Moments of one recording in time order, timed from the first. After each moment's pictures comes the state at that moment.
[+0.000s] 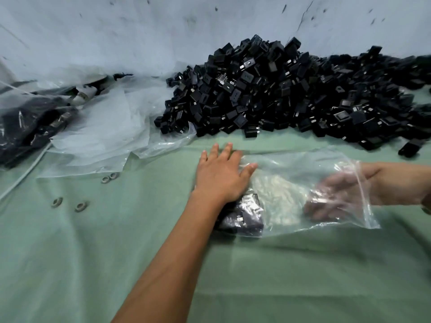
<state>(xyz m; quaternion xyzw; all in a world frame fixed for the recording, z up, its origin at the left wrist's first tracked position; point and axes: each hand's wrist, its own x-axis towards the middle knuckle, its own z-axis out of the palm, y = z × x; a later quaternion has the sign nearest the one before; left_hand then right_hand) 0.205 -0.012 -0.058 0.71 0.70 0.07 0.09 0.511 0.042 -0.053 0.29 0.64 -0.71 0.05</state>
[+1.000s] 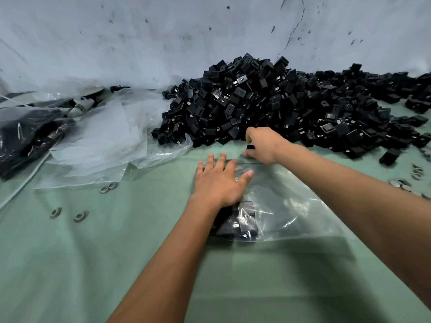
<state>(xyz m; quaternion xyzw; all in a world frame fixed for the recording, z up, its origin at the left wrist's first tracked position) 0.206 -0.009 -0.052 0.70 0.71 0.04 0.12 0.347 0.109 -0.017 0.53 0.84 -0.08 -0.07</state>
